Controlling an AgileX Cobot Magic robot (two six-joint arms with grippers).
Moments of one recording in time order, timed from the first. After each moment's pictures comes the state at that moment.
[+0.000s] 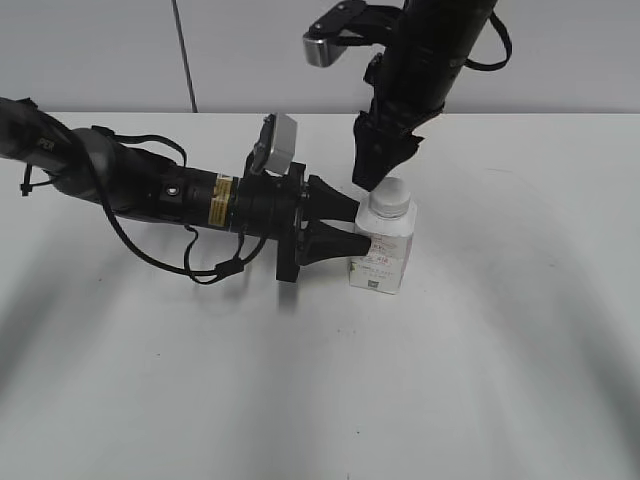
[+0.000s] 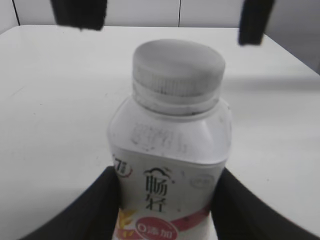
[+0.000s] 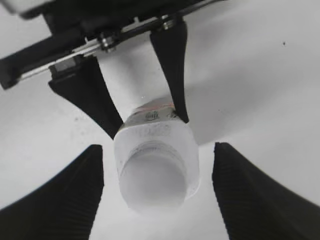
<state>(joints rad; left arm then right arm) -0.33 2.43 -1.47 1.56 -1.18 -0.74 0.46 2.10 -1.85 0.26 1.22 -0.83</state>
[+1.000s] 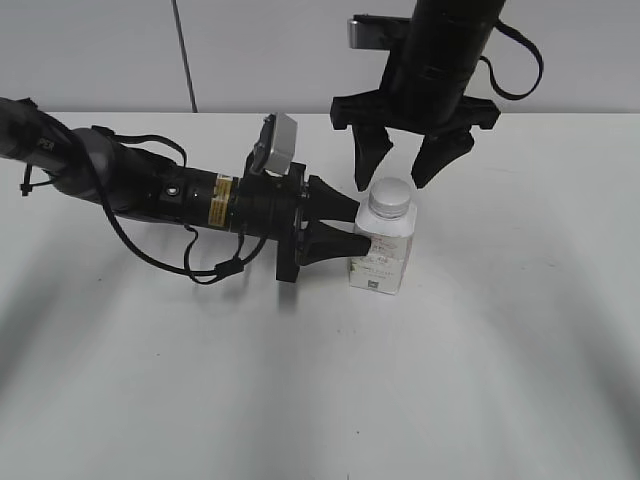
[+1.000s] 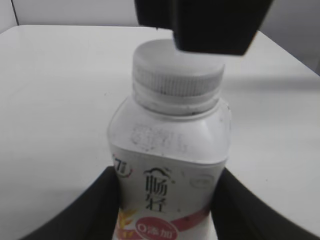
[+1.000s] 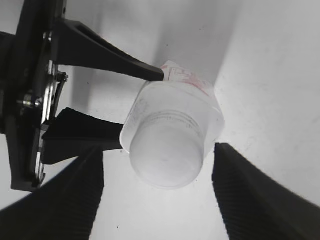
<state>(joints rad) -0.33 2.43 -1.47 1.56 -1.19 -0.74 0.49 2.07 -1.78 0.18 1.22 0.16</state>
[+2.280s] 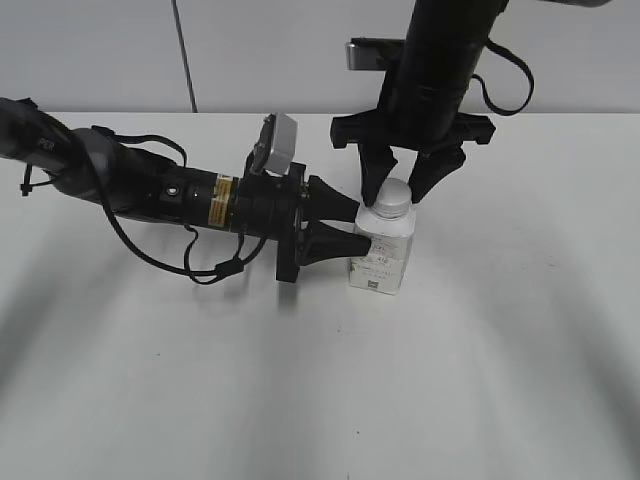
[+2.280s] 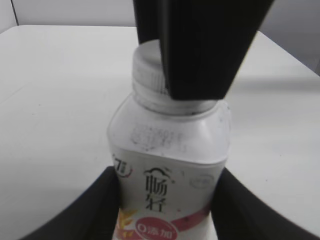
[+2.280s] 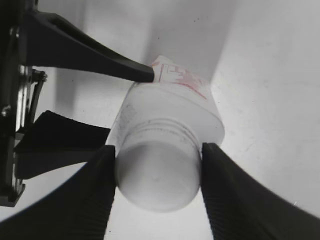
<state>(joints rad) -0.33 2.43 -1.47 1.56 -1.19 -0.74 0.49 2.11 -1.78 0.17 1.22 0.16</state>
